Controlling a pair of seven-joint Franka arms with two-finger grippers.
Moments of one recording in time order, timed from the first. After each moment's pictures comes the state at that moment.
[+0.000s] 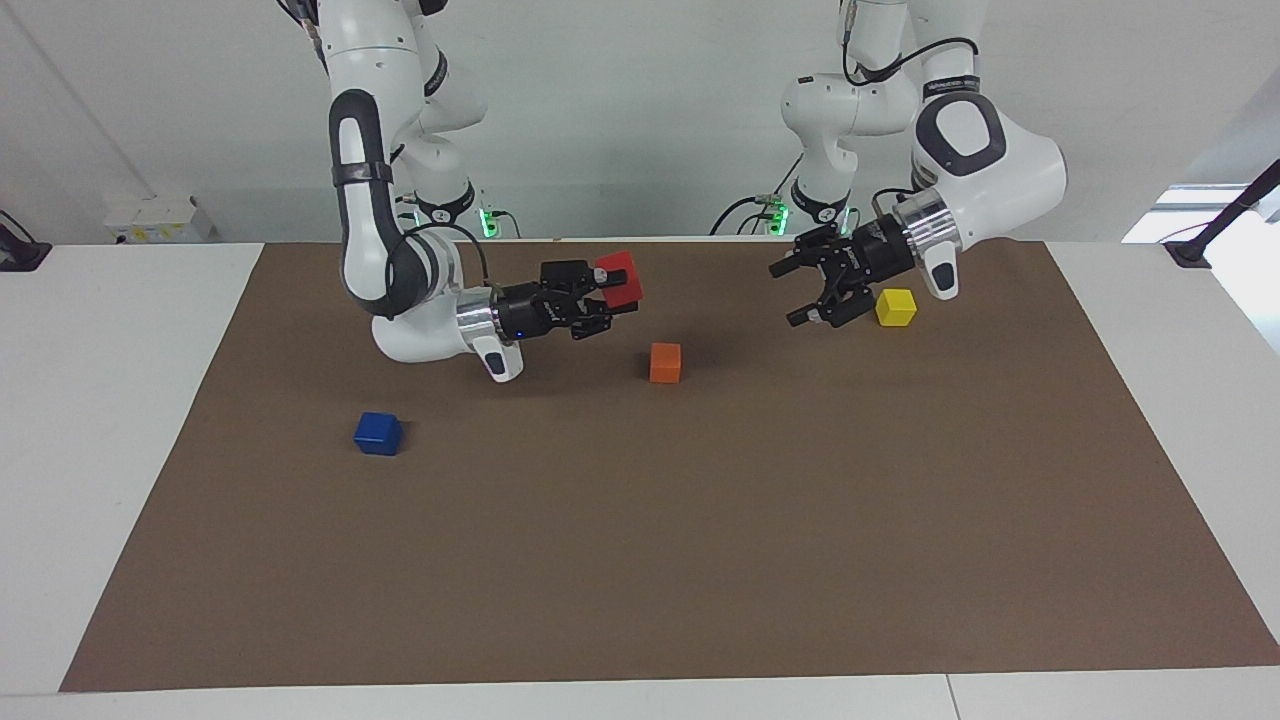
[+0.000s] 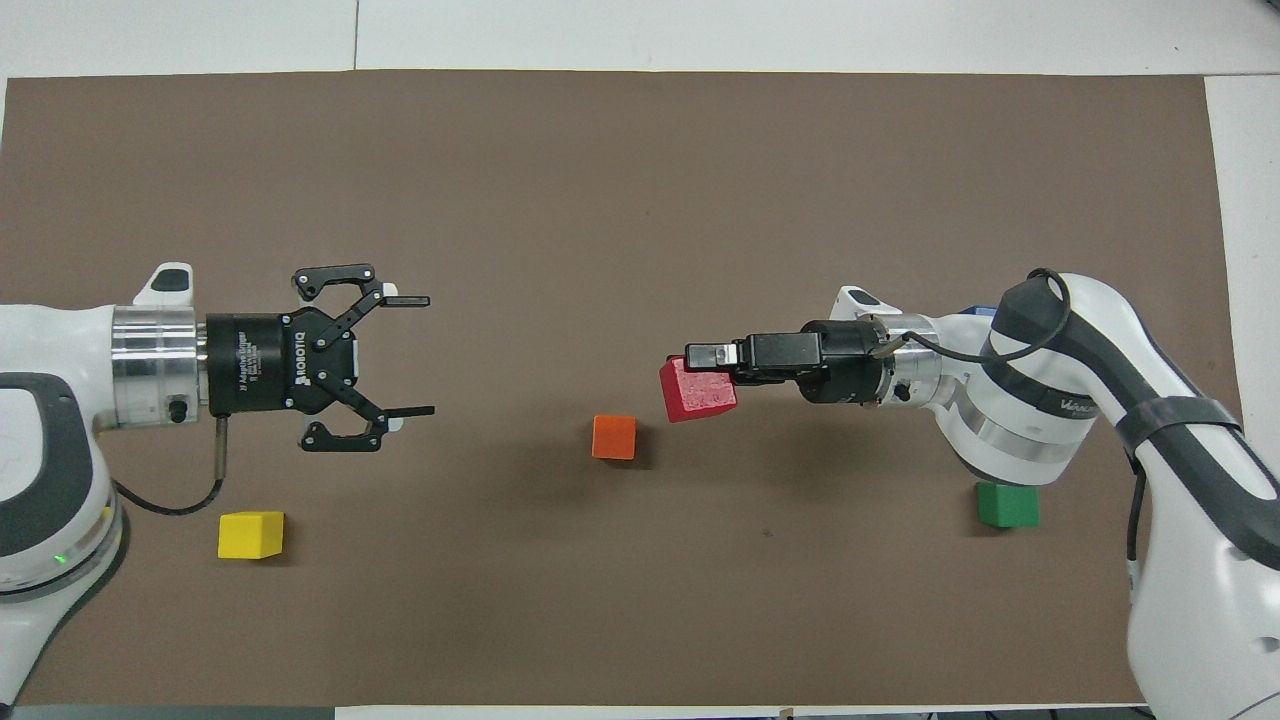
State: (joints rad) left arm -0.06 -0.14 -0.03 -2.17 -1.07 1.91 -1.06; right arm 0.20 0.22 -0.03 -2.17 1.82 1.53 -0.78
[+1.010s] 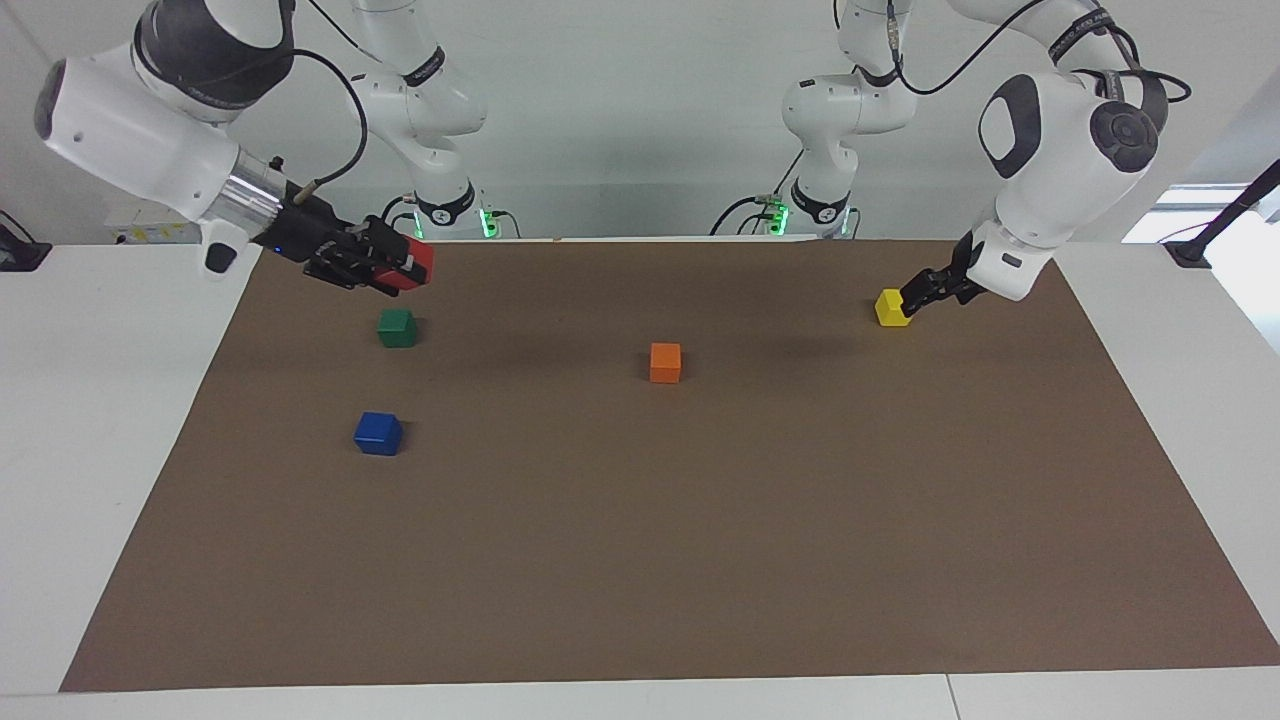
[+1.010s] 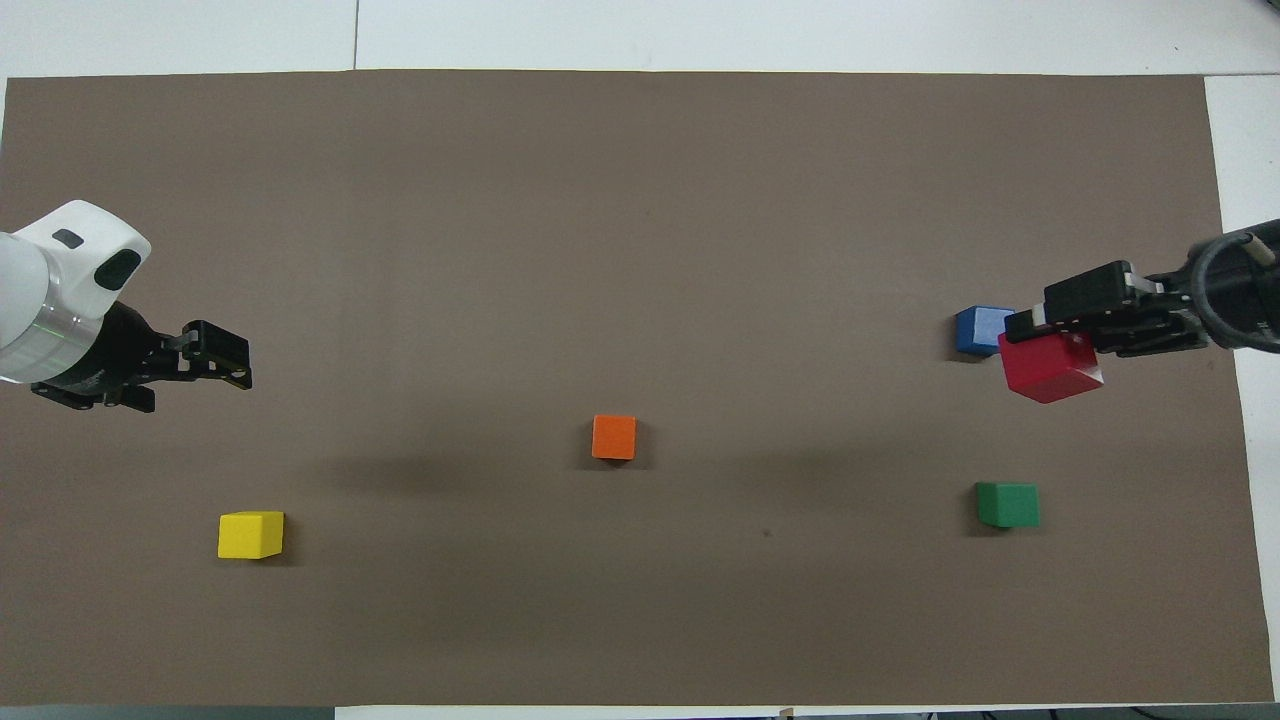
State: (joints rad) left arm -0.01 -0.03 -0.04 -1.87 -0.02 1.66 -0.16; right arm -0.08 -0.03 -0.04 -1.74 0.52 1.55 0.01
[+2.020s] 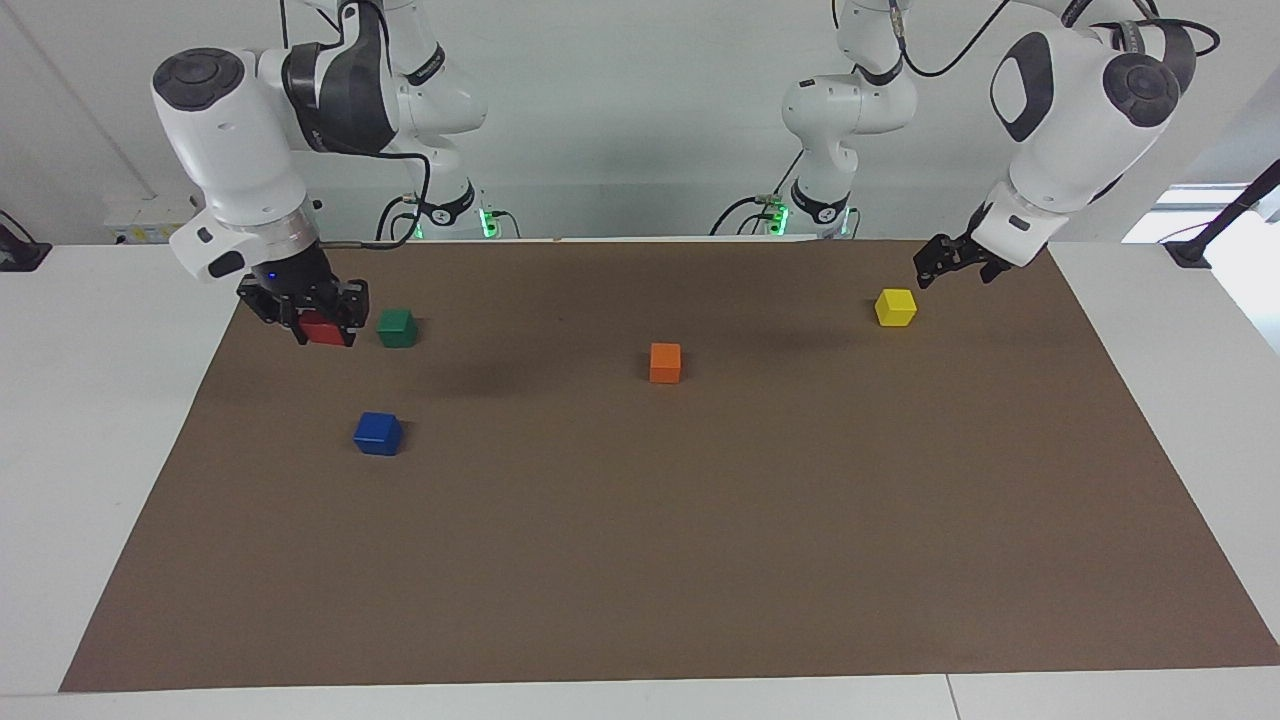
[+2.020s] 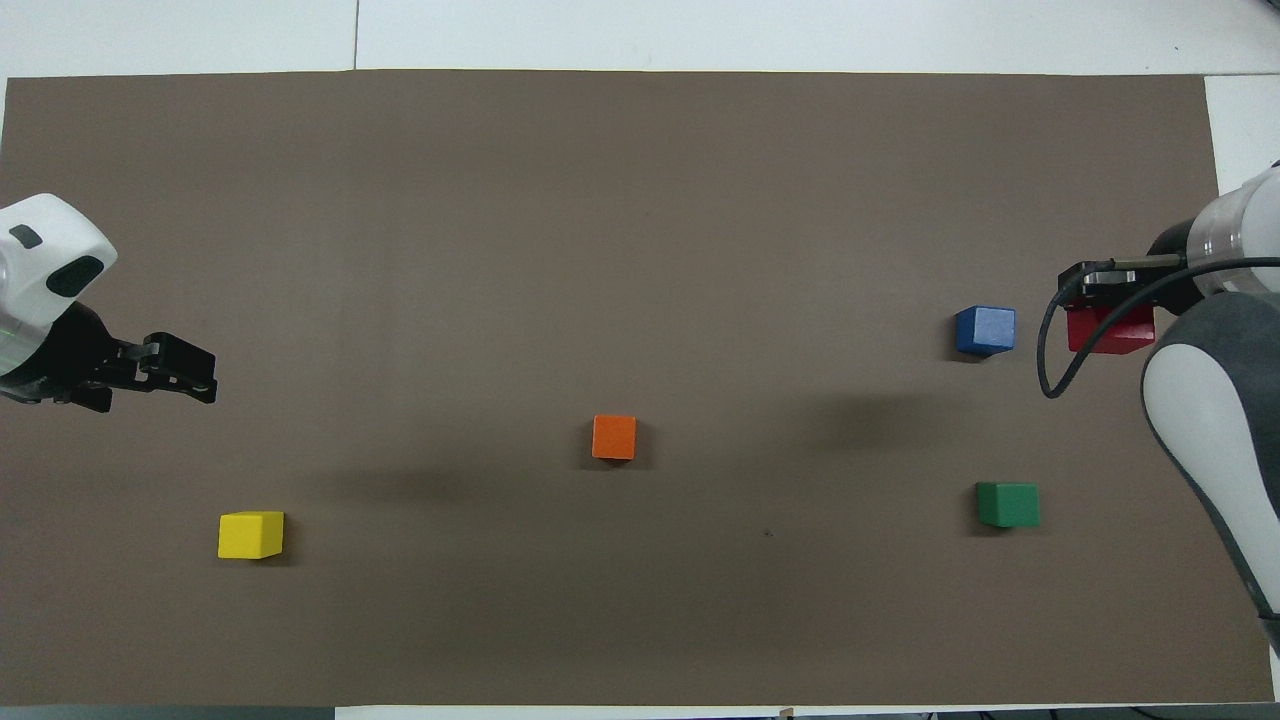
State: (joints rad) left arm -0.01 -0.01 -0.04 -1.74 0.00 1.51 -0.05; right arm 0.02 0.00 -0.01 -1.83 -0.08 1.87 0.07
